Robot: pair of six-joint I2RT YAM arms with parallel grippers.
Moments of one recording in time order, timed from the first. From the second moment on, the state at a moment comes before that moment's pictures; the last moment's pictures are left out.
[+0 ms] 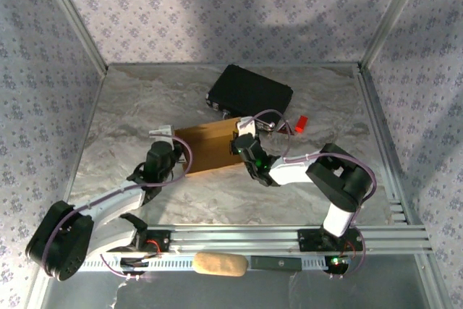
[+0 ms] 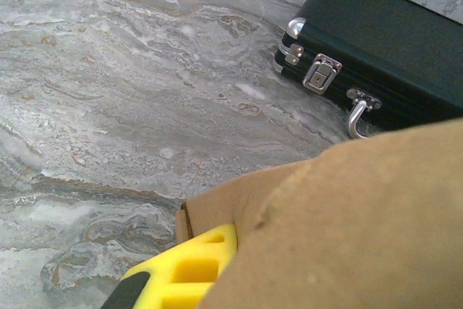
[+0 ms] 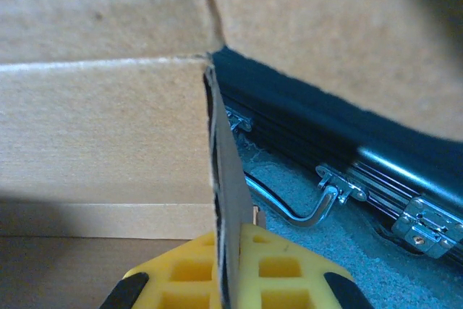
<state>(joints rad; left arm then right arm) -0.56 1.08 0.30 0.36 -0.31 -0.45 0.90 1.73 0.73 0.62 0.55 0.32</state>
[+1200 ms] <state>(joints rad) -0.76 1.13 0.25 0.44 -0.56 -0.53 1.04 1.40 0.65 0.20 0.53 0.59</state>
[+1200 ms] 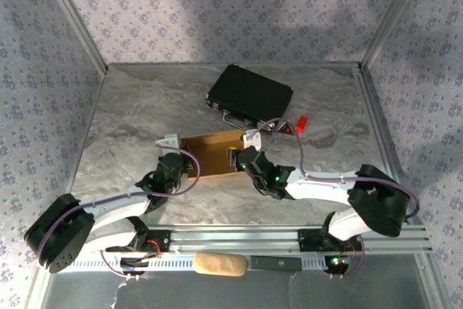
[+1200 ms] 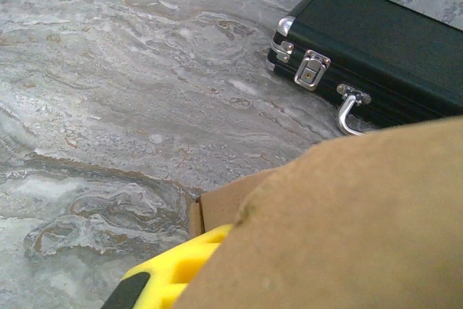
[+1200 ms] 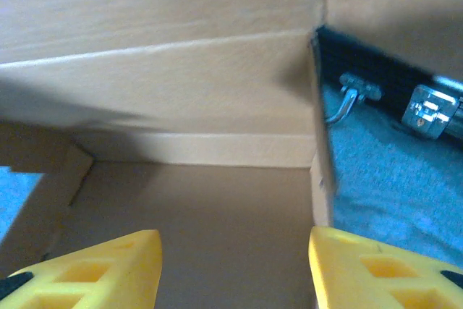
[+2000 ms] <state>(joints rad) -0.82 1.18 0.27 0.45 -0.68 -0.54 1.20 1.18 0.86 -0.13 0.61 1.50</state>
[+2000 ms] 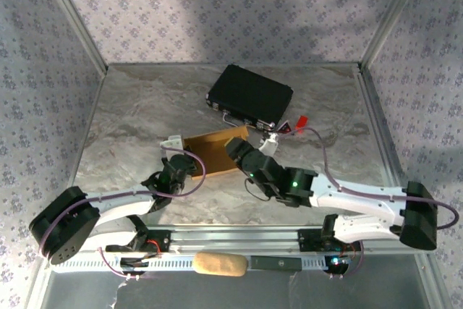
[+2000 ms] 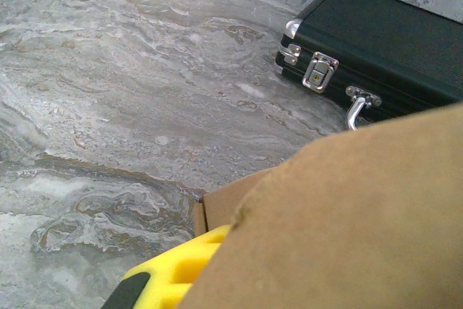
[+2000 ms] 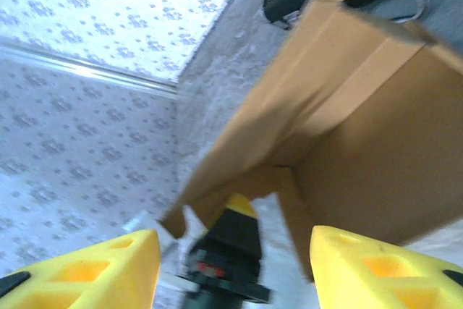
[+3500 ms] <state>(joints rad) -0.92 0.63 0.45 -0.24 -0.62 -0.71 0.91 1.56 1.05 -0.20 0.17 2.05</state>
